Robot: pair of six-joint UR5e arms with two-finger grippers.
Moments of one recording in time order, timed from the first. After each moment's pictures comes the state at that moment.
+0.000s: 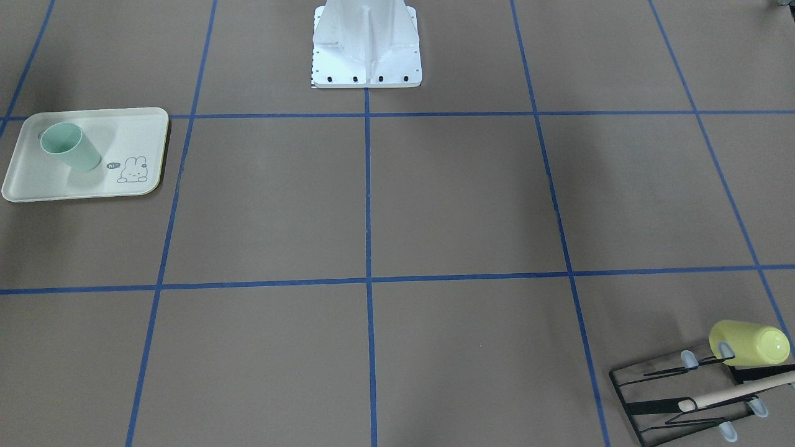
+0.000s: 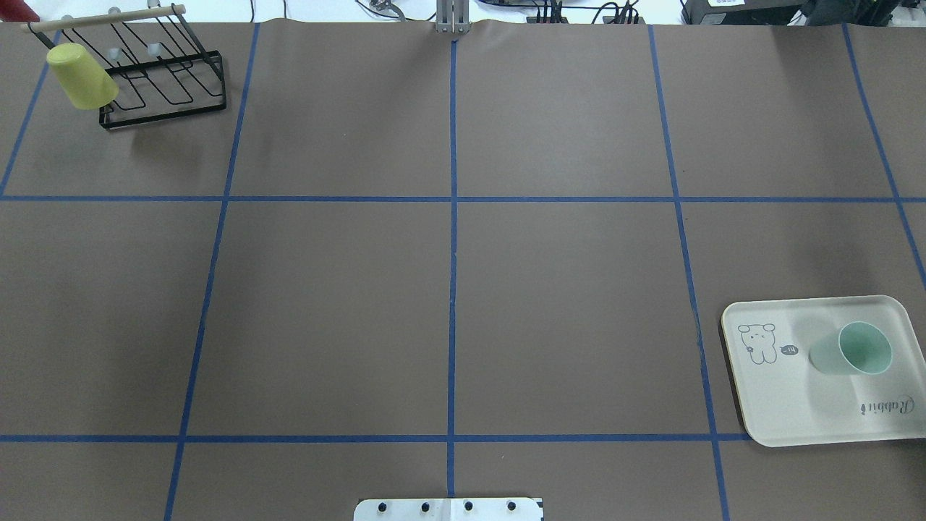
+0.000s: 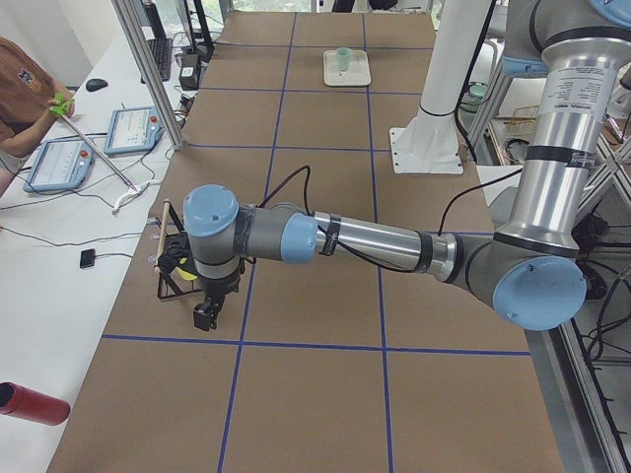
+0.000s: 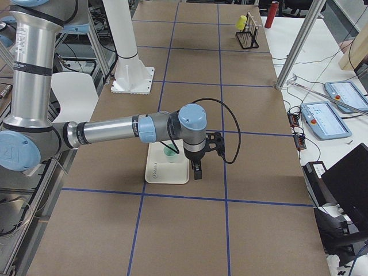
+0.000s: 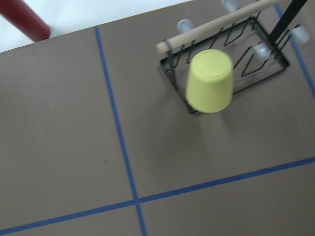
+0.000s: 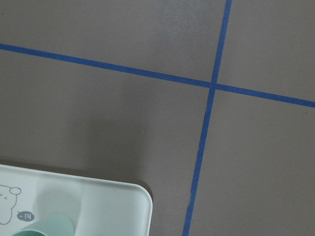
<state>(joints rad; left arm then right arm) -1.66 -1.73 -1.57 -1.53 -2.31 0.31 1.52 -1.74 1.92 -1.59 2.31 -0.04</state>
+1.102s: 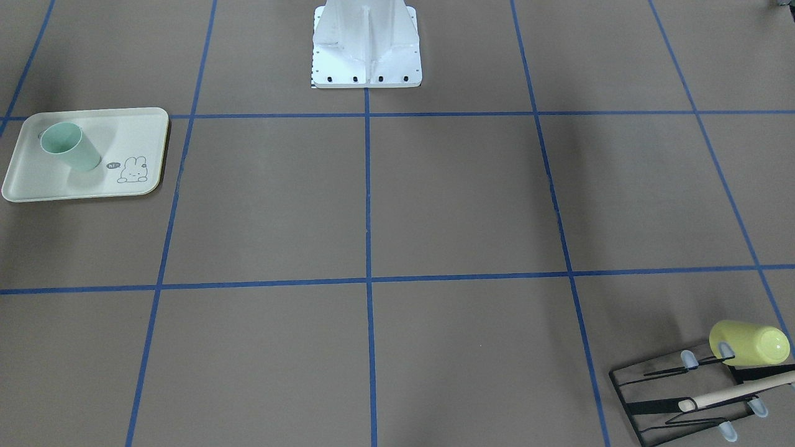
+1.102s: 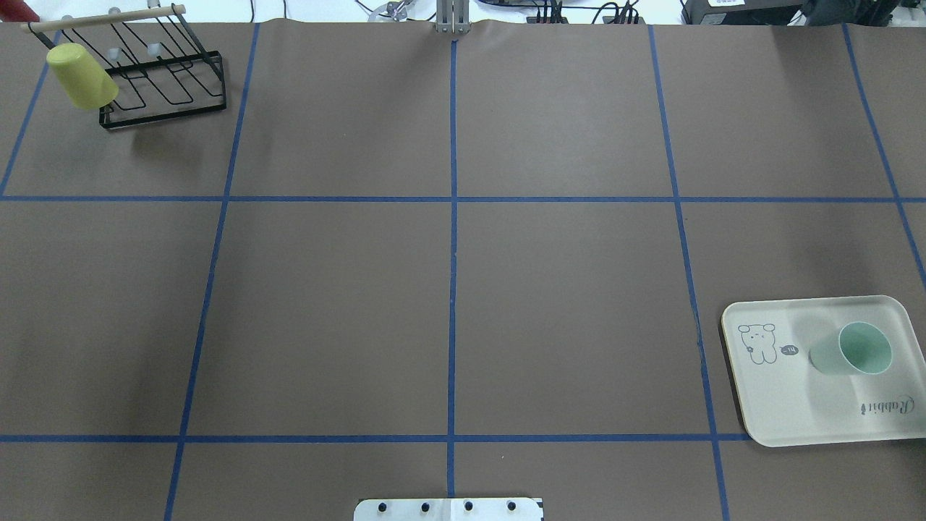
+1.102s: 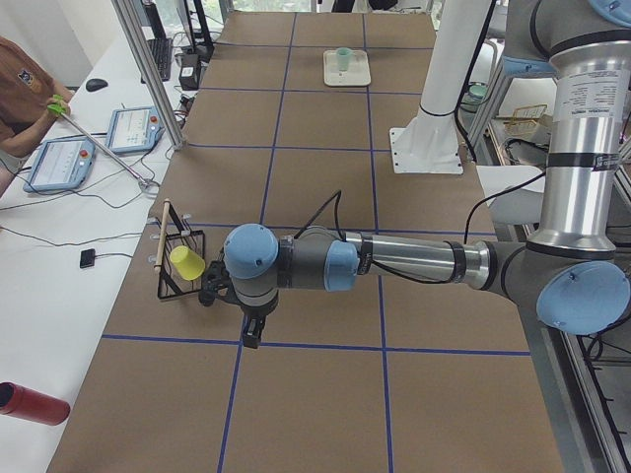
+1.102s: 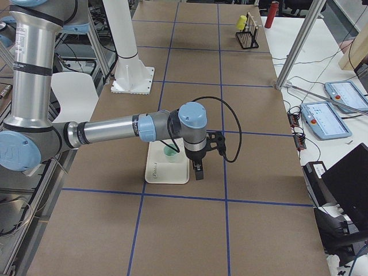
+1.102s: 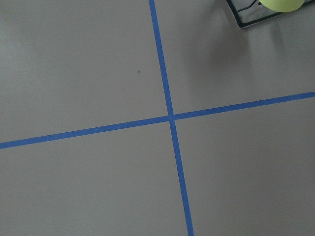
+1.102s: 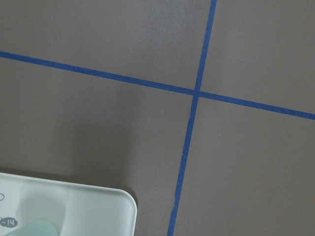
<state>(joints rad) -1.66 -1.59 -1.66 -1.52 -2.43 0.15 1.53 -1.74 1.92 -1.59 2.29 -0.04</state>
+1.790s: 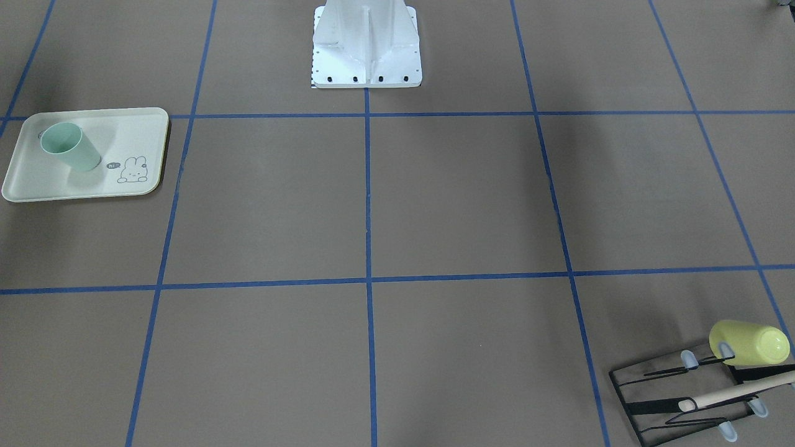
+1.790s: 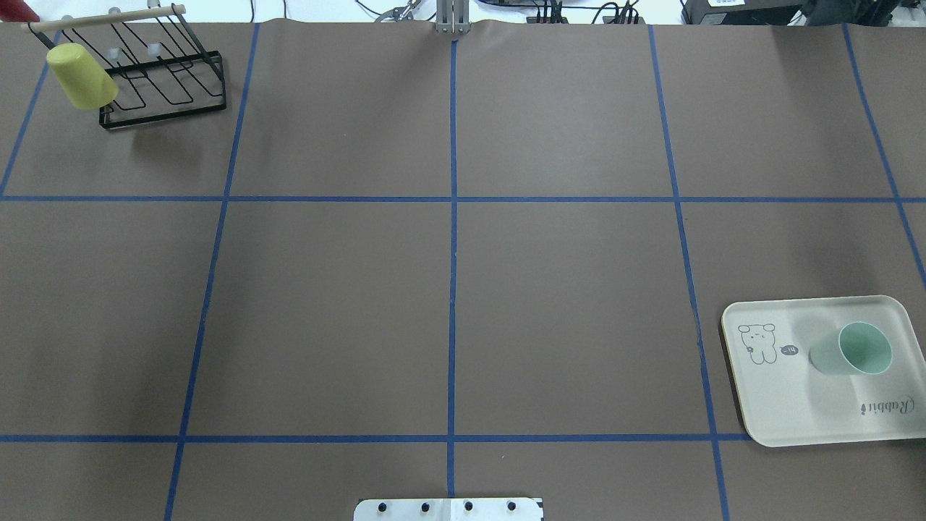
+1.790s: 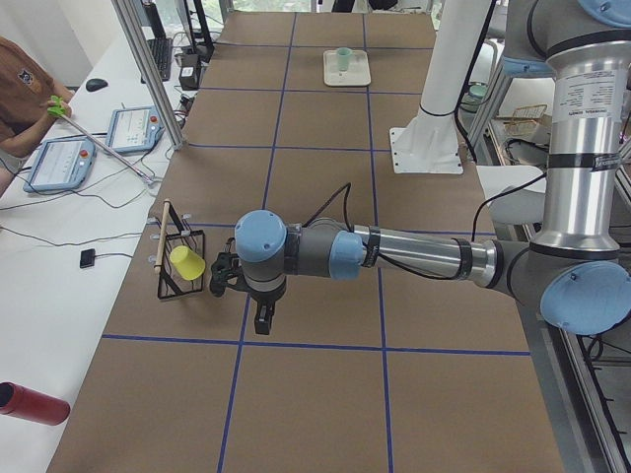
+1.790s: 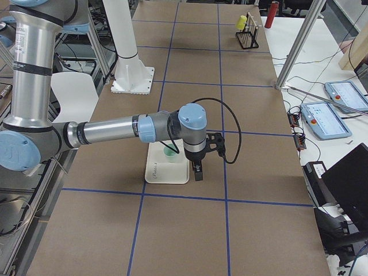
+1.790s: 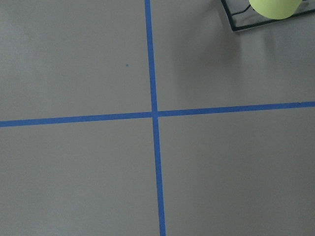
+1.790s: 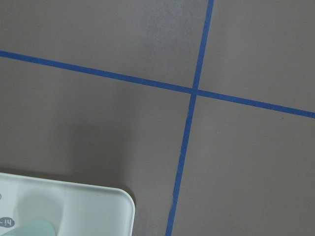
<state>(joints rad) -1.61 -1.54 -1.72 -1.53 -2.42 0.04 1.53 -1.74 1.92 -1.59 2.29 -0.04</state>
